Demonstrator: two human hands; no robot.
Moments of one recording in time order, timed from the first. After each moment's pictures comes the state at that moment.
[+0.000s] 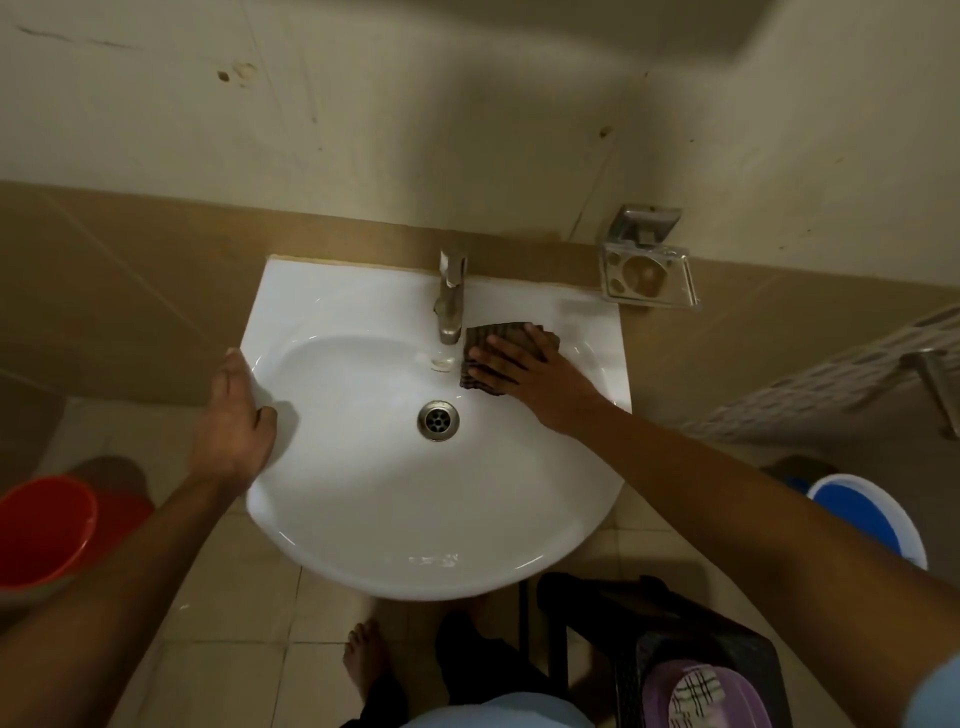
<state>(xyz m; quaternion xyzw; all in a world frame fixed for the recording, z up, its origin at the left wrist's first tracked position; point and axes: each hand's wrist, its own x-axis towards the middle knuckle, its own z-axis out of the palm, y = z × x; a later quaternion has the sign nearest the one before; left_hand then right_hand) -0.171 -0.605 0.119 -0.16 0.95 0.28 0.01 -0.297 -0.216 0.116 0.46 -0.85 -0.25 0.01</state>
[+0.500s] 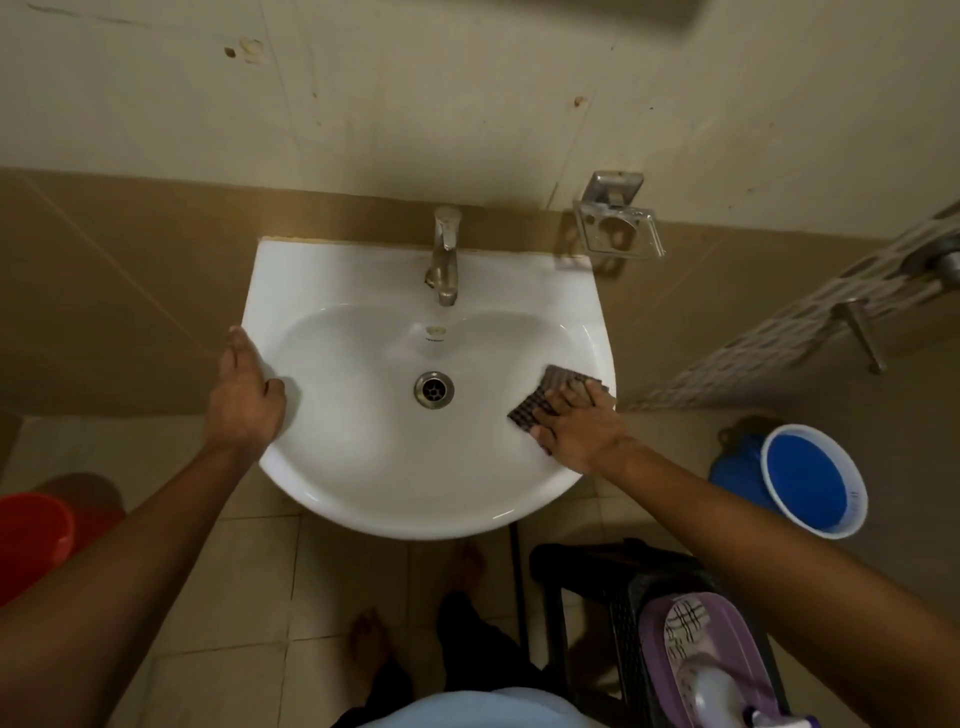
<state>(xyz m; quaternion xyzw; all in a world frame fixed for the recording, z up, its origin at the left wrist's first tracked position) -0.166 -0.601 0.134 -0.16 0.94 0.30 0.01 -0.170 -0.202 0.150 0.16 -0.94 -0.13 -0.29</state>
